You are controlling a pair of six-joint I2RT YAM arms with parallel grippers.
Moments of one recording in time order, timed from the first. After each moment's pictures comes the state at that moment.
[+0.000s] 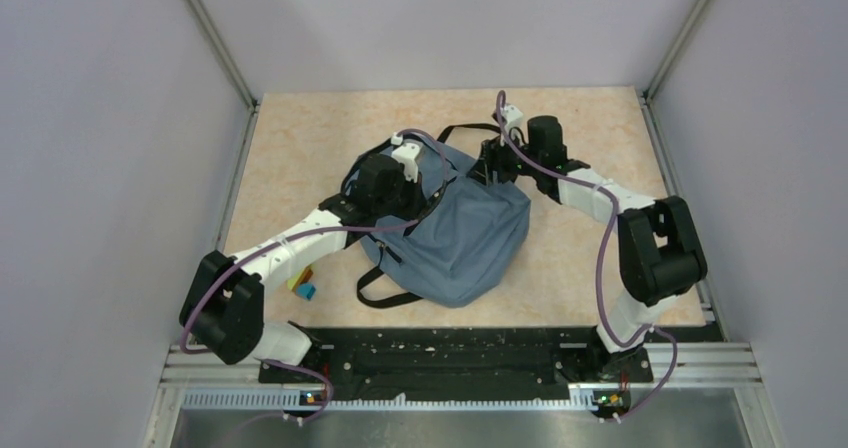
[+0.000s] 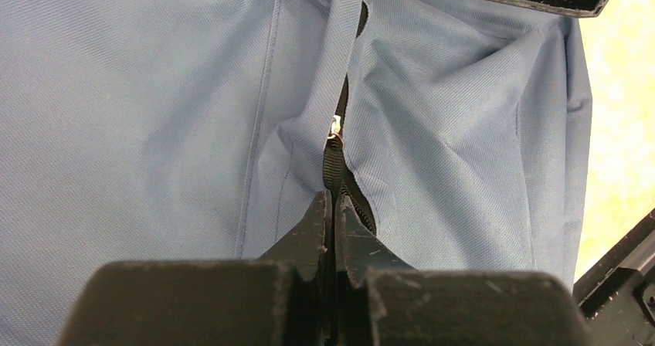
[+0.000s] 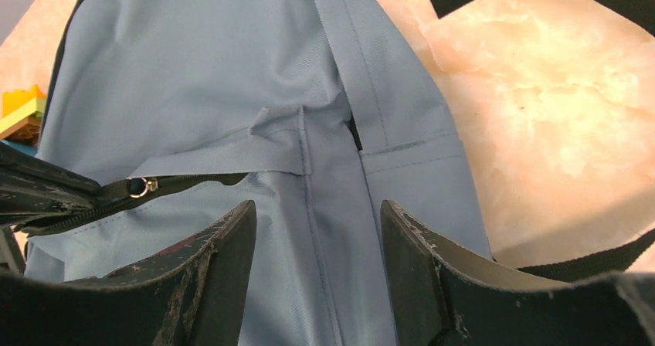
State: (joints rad) left arm -0.60 1.41 0.93 -0.09 0.13 -0.26; right arm 0.35 1.70 1.09 0.10 -0.53 0.07
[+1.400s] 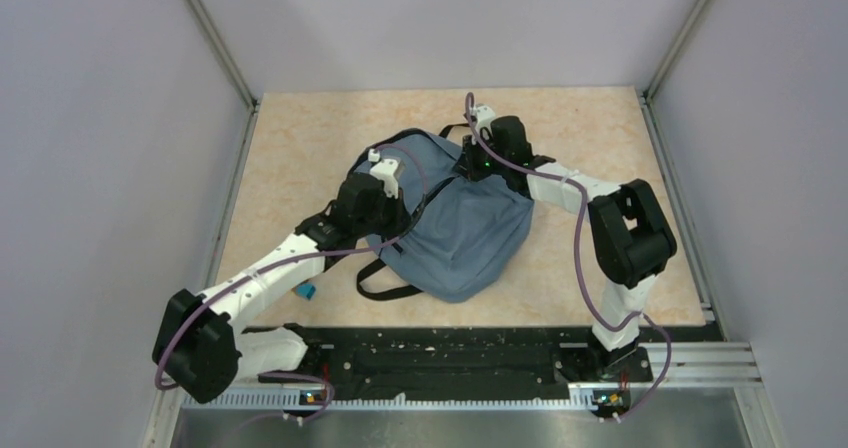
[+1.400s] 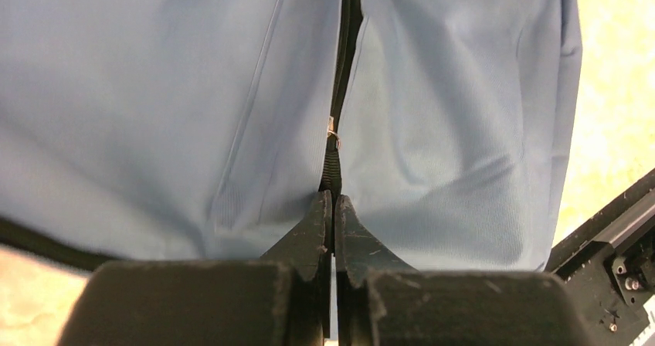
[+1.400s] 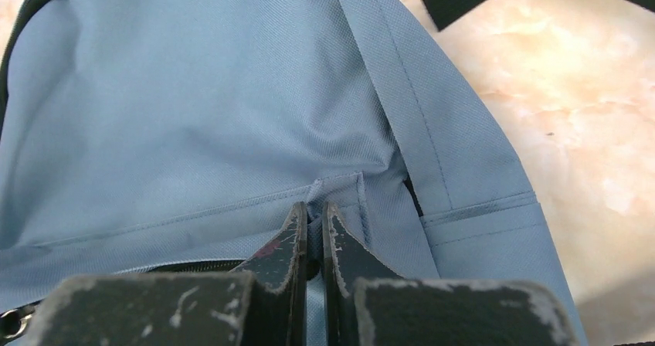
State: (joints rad) left arm -0.60 1.22 0.81 -0.17 0.11 -0.34; right arm 0.48 1.85 1.23 0.10 -0.32 0.16
